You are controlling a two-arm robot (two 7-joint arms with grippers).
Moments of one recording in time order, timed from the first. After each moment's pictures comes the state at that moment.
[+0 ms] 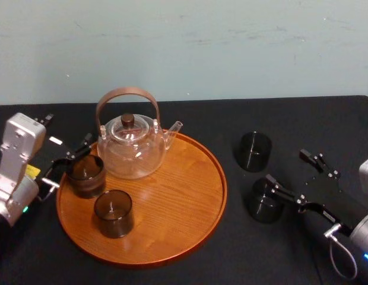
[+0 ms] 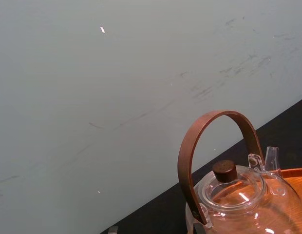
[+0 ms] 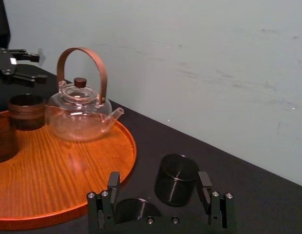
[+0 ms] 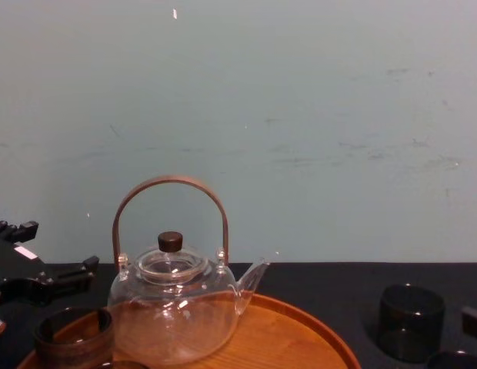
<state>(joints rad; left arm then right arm) -0.20 0.60 0.45 -1.41 -0.25 -0.12 0.03 -0.13 0.68 -0.33 -1.73 0.37 -0.18 0.15</state>
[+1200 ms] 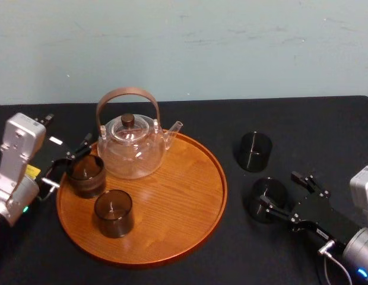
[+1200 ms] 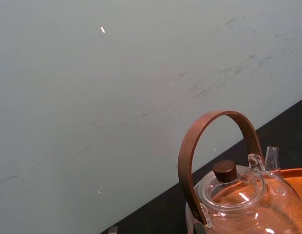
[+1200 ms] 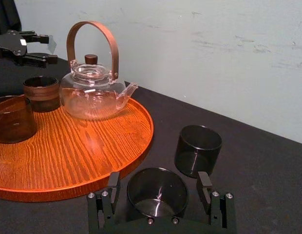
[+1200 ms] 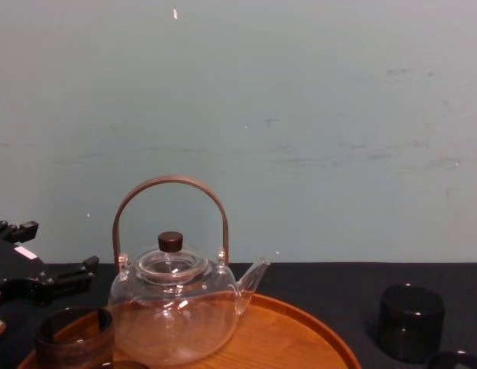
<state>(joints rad) -0.20 0.60 0.45 -1.41 -0.25 -0.12 0.03 -0.16 0.61 -0.29 -1.66 0.37 -0.14 0.27</state>
